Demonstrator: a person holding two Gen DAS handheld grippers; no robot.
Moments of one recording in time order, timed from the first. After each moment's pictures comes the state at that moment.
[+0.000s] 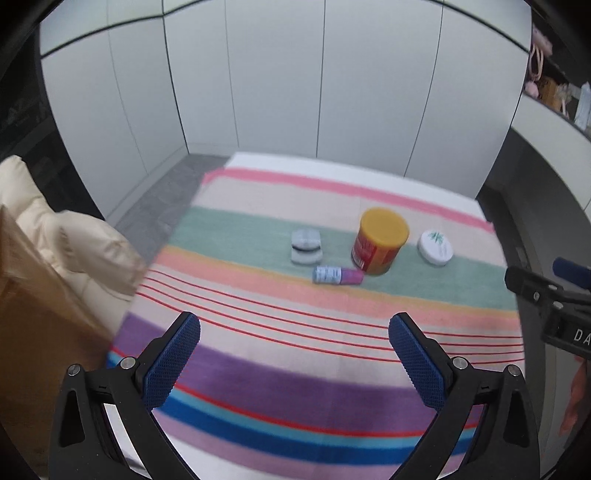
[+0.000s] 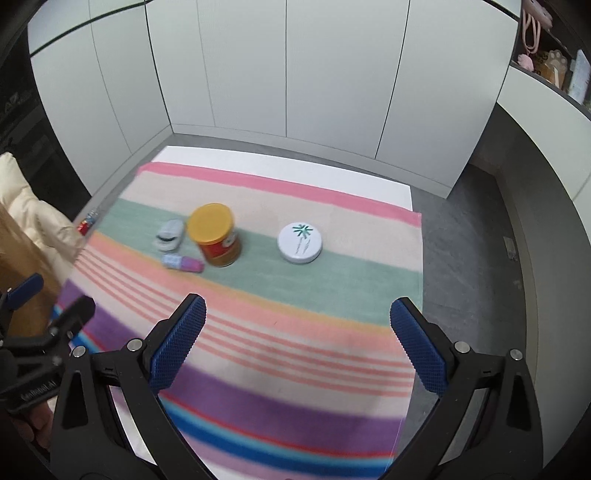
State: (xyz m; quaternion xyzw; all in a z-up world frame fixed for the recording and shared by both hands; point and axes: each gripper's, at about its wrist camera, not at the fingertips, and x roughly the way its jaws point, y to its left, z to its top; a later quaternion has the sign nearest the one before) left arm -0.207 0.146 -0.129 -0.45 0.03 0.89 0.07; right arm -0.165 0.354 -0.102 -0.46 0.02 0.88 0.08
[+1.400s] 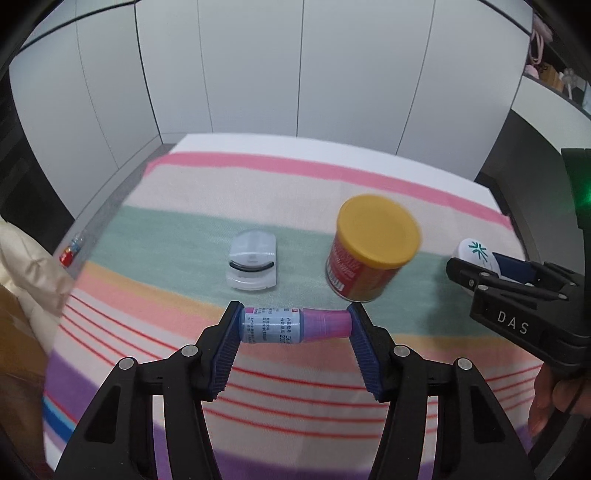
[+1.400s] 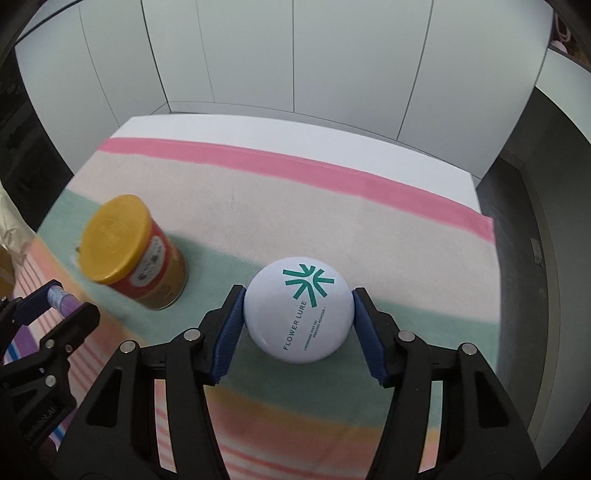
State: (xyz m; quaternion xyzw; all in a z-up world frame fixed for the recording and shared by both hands) left arm -0.267 0.190 -0.180 -0.47 0.03 0.88 0.10; right arm -0.259 0.375 -0.213 -0.50 0.03 0.87 0.05
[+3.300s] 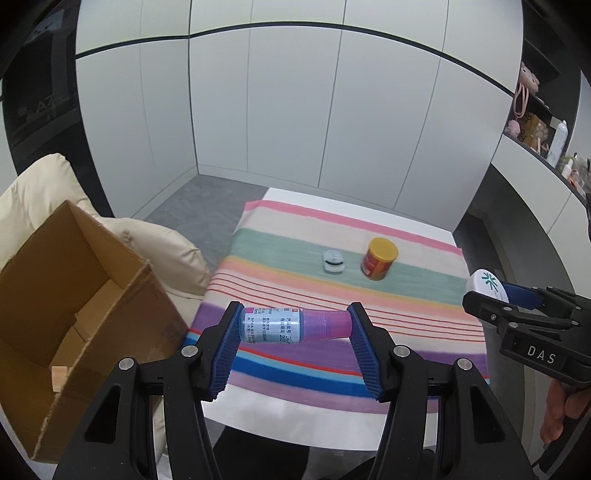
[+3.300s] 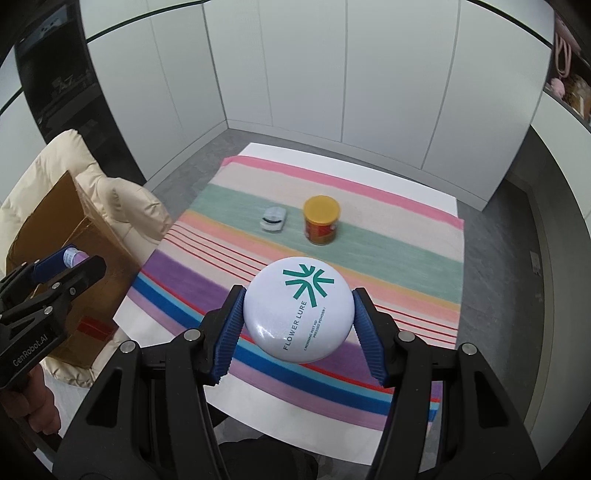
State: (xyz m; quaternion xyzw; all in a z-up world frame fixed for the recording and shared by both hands) left arm -0.108 0.039 -0.019 -0.40 -0.01 0.91 0.09; right arm -0.103 0.248 -0.030 -0.46 0.02 0.89 -0.01
